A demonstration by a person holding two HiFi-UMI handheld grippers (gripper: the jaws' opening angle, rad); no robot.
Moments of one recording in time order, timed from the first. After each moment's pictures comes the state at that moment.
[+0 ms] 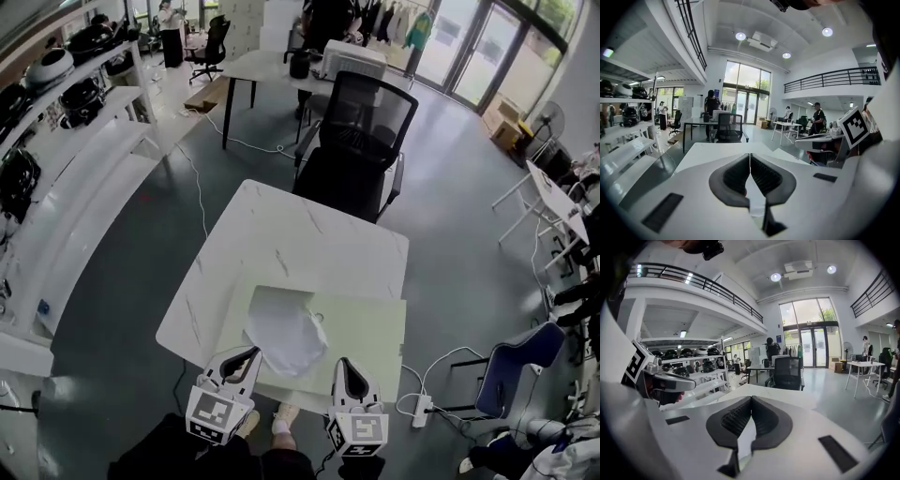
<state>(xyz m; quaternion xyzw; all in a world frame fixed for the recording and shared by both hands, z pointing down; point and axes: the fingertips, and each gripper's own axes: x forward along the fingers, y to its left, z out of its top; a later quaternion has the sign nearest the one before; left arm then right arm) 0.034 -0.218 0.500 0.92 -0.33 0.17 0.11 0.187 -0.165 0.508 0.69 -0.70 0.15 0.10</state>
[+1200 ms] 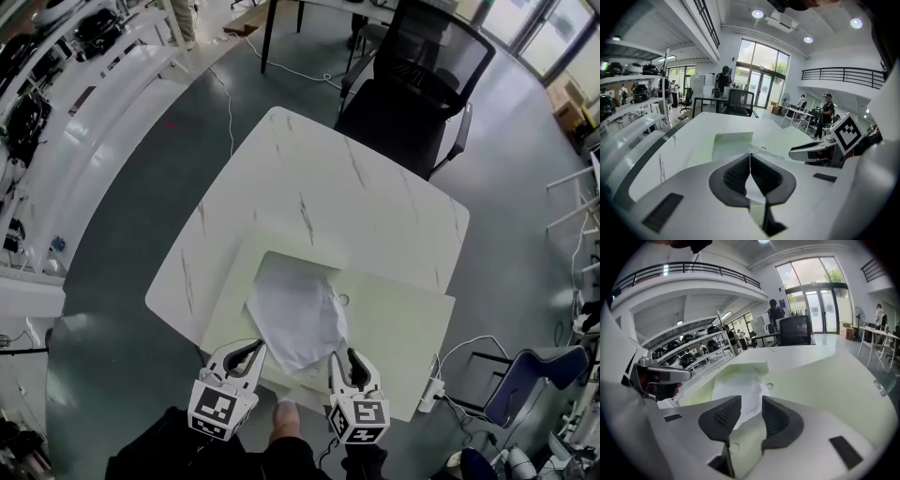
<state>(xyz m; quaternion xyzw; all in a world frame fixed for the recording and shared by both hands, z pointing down) 0.053 -0.266 0.674 0.87 -0.37 0.25 0.21 0.206 -0.228 0.724 0.60 -0.71 0.33 0.17</state>
